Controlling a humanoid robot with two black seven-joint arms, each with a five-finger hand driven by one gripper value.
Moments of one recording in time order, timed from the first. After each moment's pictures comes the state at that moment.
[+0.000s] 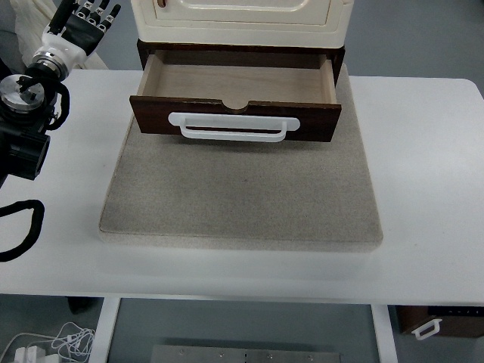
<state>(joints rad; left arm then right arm) -1.02 0.23 -1.28 -0.36 -0.11 -0.26 0.11 -0.02 0.00 0.00 0.17 -0.04 0.07 0.03</state>
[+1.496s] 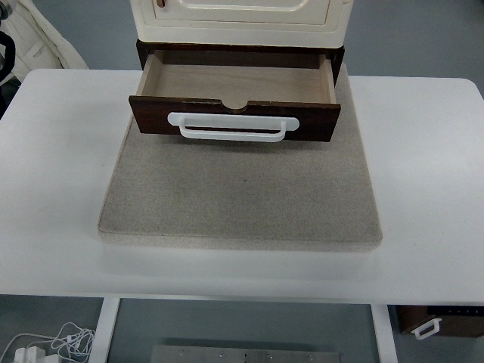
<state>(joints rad) -1.13 0.45 -1.18 -0.54 -0.10 -0.31 0.08 -0.02 0.00 0.00 0.17 -0.04 0.07 0.03</state>
